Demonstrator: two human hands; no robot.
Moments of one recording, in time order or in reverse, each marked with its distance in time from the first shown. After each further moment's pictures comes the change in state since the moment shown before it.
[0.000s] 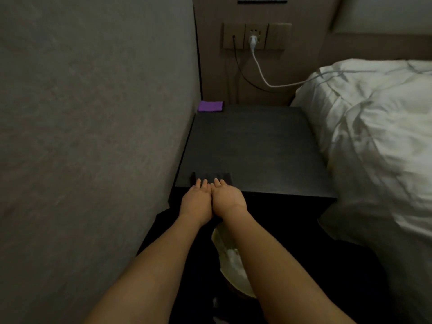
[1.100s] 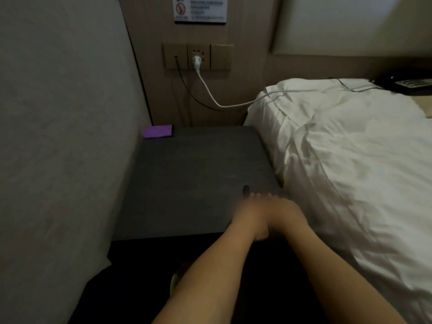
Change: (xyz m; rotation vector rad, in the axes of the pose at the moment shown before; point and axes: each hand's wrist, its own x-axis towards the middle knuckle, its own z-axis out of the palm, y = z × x) left_hand 0.109 0.202 -0.043 -0.080 -0.153 0.457; right_hand -0.039 0.230 -0.039 -0.050 -0.068 0.426
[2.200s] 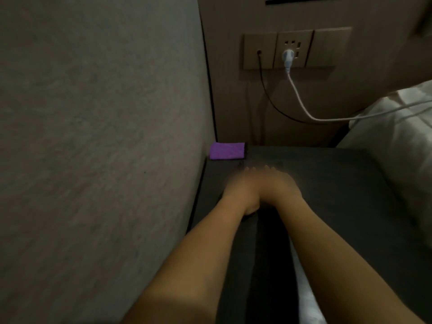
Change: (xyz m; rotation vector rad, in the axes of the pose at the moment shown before) left_hand 0.066 -0.283 -0.081 0.032 0.079 -0.266; right_hand 0.239 -0.212 -0.081 0.016 0.068 -0.197
